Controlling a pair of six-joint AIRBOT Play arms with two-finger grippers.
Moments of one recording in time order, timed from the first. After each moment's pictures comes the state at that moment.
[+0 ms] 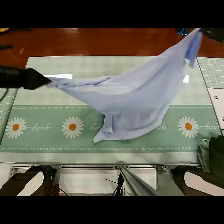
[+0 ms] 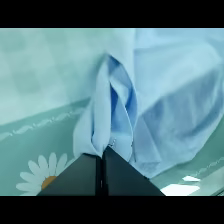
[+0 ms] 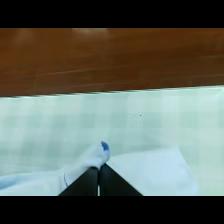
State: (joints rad) left arm 0.11 -0.97 1.15 0.94 -1.33 -1.22; right arm -0.15 -1.32 1.65 -1.10 1.05 1.44
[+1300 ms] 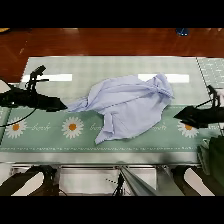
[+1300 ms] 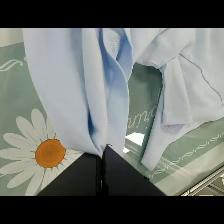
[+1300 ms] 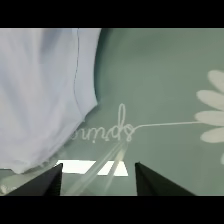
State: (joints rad) left arm 0.09 -1.08 0.88 0.94 -1.27 -1.14; right arm -0.46 -0.99 0.67 -0.99 1.32 1.31
